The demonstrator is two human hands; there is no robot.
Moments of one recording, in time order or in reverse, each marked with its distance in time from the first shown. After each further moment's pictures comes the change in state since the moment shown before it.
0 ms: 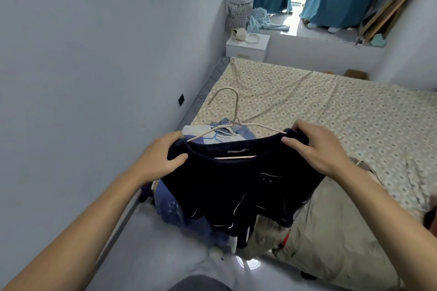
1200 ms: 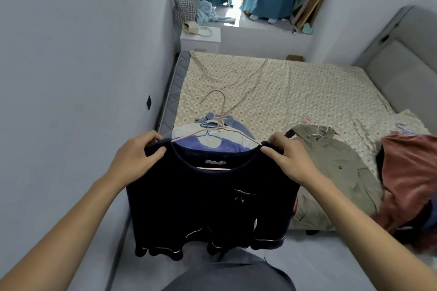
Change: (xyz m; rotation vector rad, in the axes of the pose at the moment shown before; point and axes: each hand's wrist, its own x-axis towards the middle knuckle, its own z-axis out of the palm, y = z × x) left_hand 0.000 -0.206 -0.126 0.008 -0.031 0.051; right_hand -0.005 -0.180 0.169 0.104 0.140 0.344
